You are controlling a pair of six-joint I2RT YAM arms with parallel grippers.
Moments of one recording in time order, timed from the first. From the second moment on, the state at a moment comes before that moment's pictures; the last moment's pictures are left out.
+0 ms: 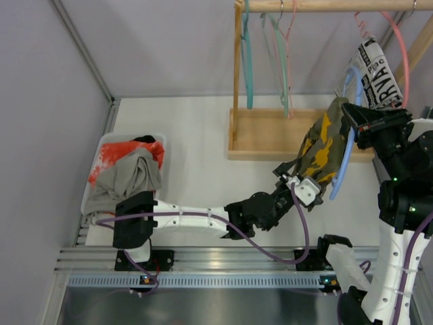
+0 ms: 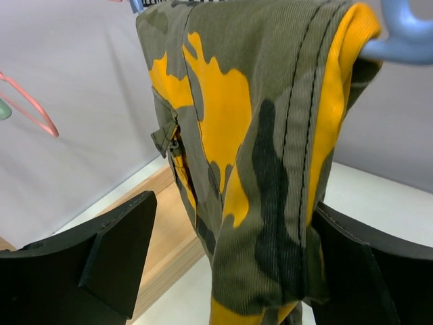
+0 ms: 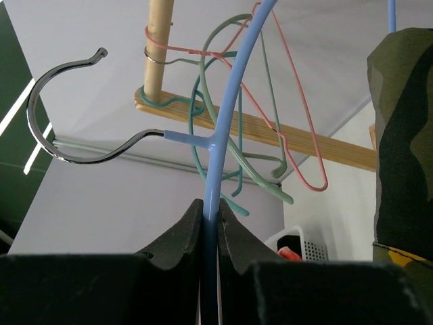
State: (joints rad) left arm -1.45 1.75 1.28 0.75 -0.62 0.39; right arm -0.19 0.77 1.41 -0.56 -0.38 1.30
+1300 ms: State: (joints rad) left arm -1.44 1.63 1.15 0.75 -0.57 0.49; right arm -0.19 0.77 1.39 -0.54 -0.42 1.31
